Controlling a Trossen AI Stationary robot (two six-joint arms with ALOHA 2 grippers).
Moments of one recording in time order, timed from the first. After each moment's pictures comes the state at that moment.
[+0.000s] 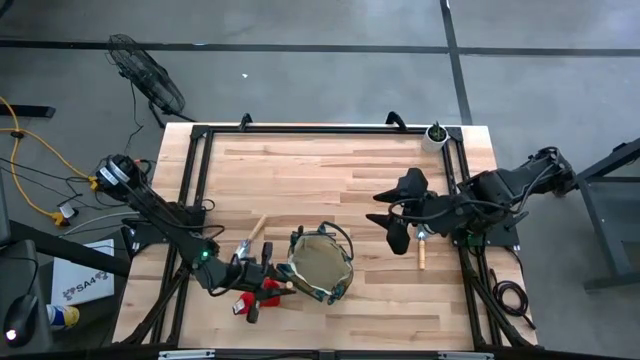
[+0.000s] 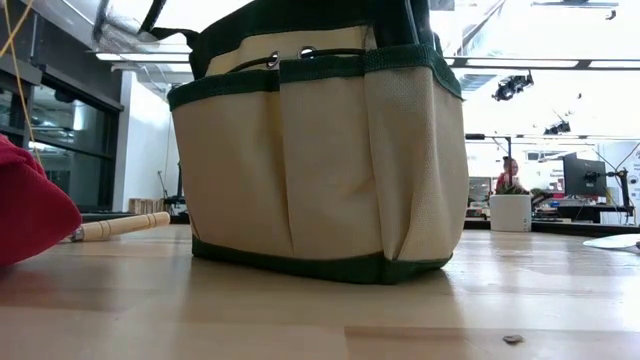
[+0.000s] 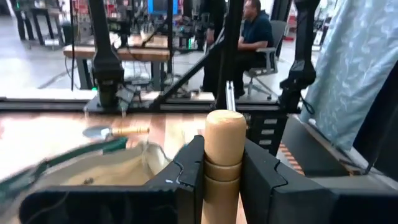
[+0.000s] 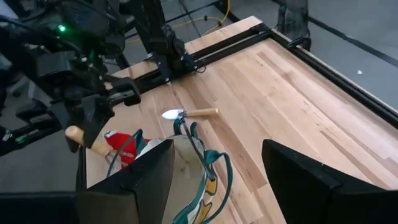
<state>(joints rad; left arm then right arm) -0.74 1.43 0.73 0.68 -0.60 -0.13 0.45 1.30 1.54 -0.85 0.60 0.68</state>
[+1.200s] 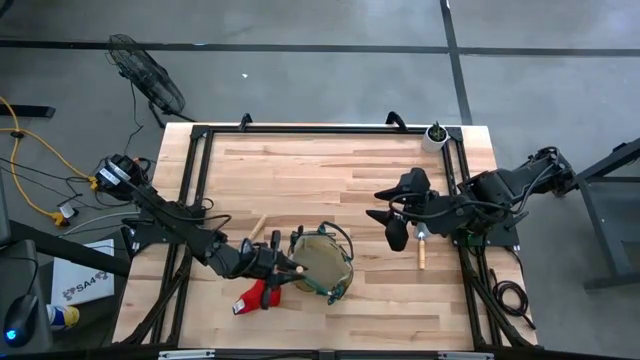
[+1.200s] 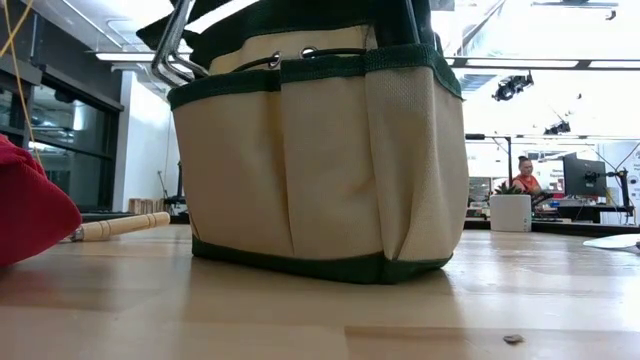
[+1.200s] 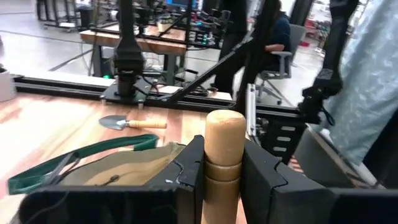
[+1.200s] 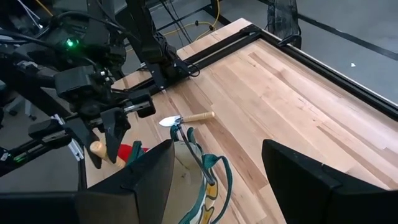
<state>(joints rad) -0.62 1.43 0.73 0.66 -0.53 -0.22 0.45 1.30 1.54 -0.86 0.63 0.76</state>
